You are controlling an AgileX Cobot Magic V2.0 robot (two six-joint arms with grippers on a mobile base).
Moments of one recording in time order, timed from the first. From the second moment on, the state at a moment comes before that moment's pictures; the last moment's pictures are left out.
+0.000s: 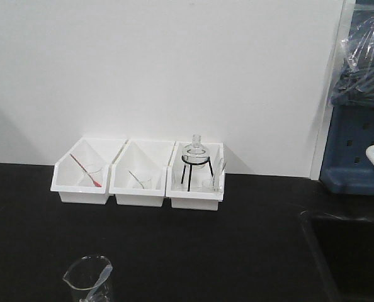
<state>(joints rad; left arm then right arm) -0.07 -0.01 0.03 -0.02 0.01 0.05 0.71 0.24 -0.45 -0.84 0.17 0.67</state>
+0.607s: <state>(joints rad) -0.07 -0.01 0.03 -0.02 0.01 0.05 0.01 -0.01 0.02 -0.02 0.16 0.03</state>
